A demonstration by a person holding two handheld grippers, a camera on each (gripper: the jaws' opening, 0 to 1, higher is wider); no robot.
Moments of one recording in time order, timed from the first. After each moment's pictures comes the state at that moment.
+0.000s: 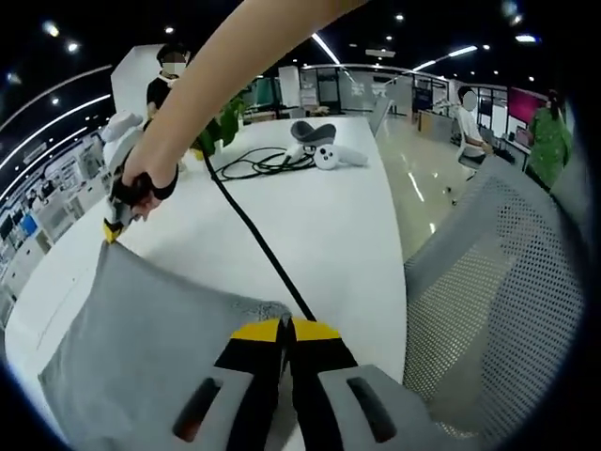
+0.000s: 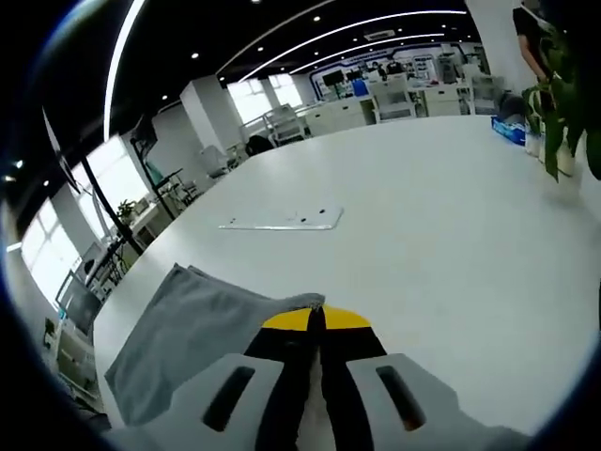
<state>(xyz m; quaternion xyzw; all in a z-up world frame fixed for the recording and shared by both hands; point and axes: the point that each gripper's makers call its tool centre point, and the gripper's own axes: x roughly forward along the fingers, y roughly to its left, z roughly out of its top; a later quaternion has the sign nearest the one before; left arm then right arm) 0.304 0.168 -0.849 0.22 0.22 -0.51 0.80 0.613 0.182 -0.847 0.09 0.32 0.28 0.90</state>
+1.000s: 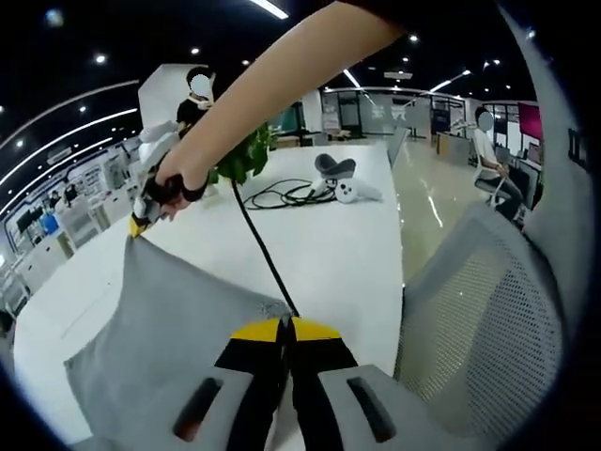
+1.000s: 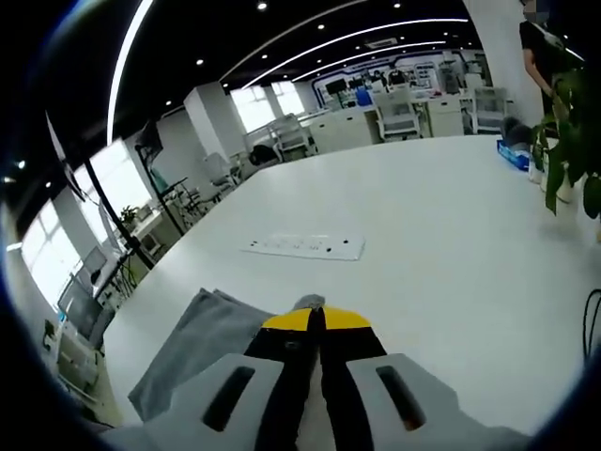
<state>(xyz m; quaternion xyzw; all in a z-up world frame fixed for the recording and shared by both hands) 0.300 0.214 -0.797 0.18 0.18 -0.48 0.84 0.607 0.207 -0.790 0.09 0.30 0.28 0.91</state>
